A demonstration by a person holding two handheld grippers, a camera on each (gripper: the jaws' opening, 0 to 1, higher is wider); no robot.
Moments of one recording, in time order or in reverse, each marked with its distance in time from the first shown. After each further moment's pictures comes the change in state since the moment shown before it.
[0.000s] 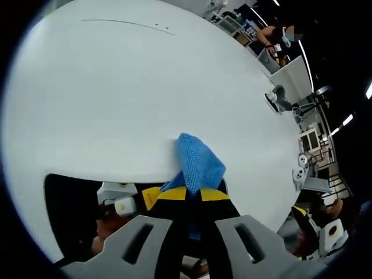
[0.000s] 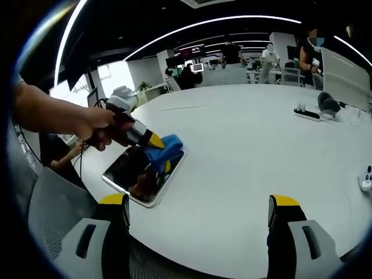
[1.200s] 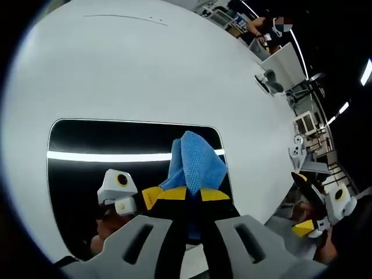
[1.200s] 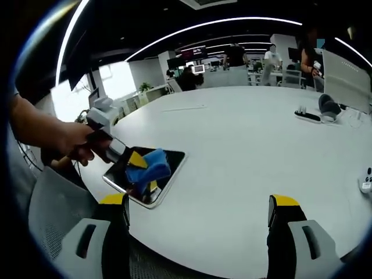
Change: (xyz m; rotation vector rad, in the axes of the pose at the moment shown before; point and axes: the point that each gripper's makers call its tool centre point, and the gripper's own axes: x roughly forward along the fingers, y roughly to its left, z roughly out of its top) left arm -0.031 0.000 -0.066 0.048 0.051 -0.026; right arm -0.001 0.002 0.002 -0.011 -0.010 0.006
